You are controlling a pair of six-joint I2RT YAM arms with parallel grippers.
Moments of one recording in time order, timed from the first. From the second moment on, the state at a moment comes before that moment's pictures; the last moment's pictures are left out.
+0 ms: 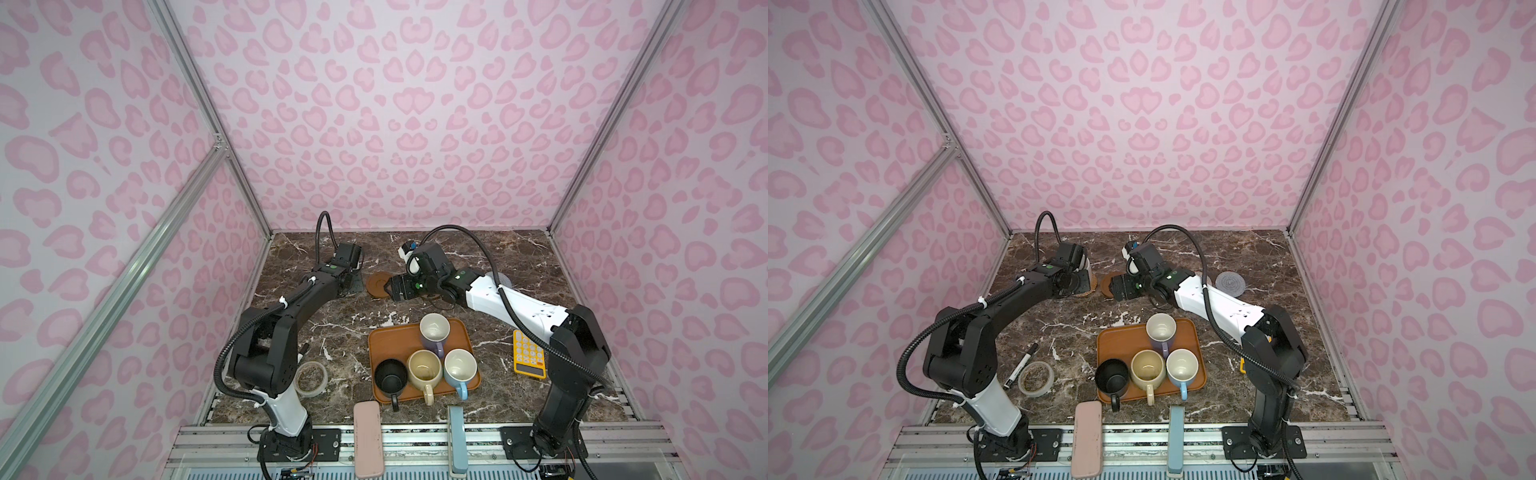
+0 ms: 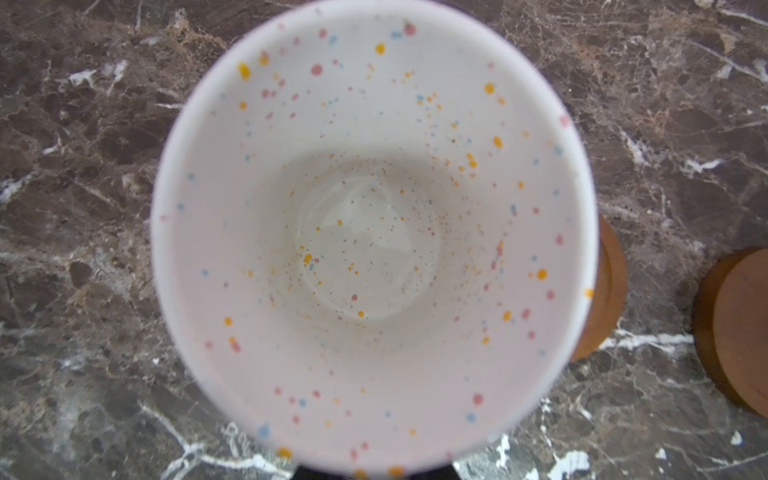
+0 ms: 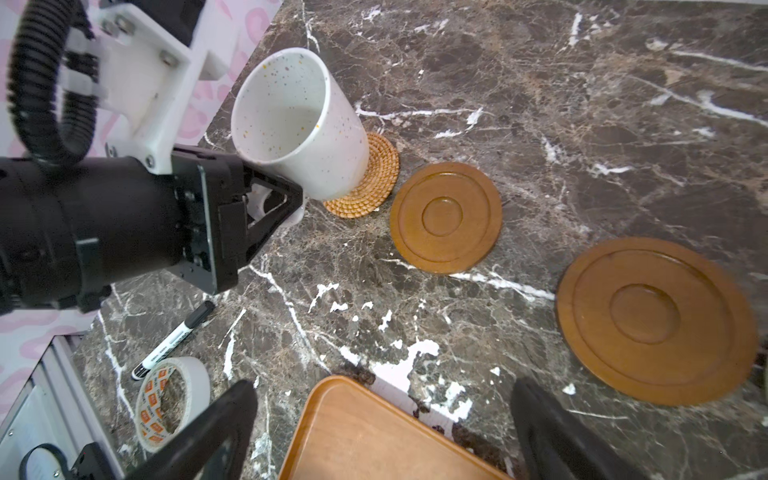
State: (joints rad) left arm -0.32 1.75 1.27 -0.54 -0.23 -0.42; right arm 0.72 1.81 1.47 -0.40 -0.11 0.39
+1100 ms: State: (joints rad) left arm -0.28 1.84 1.27 -0.47 -0.18 -0.40; right arm 0.68 1.83 1.50 -0.45 -0.13 0.36
